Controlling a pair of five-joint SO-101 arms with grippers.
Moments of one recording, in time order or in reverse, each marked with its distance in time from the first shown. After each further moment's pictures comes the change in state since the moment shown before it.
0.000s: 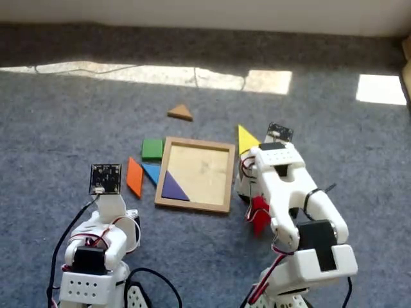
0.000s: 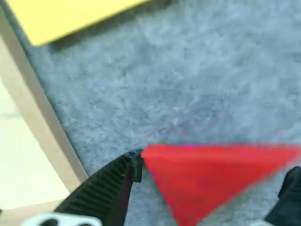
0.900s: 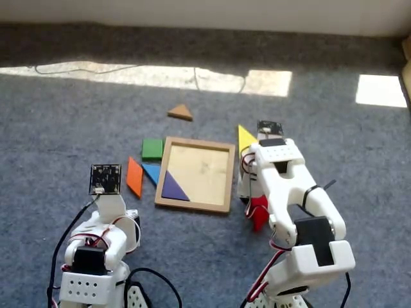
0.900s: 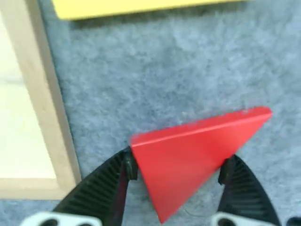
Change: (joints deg) left arm 0.0 0.0 0.0 0.0 0.0; right arm 0.4 2.4 -3.4 2.5 16.2
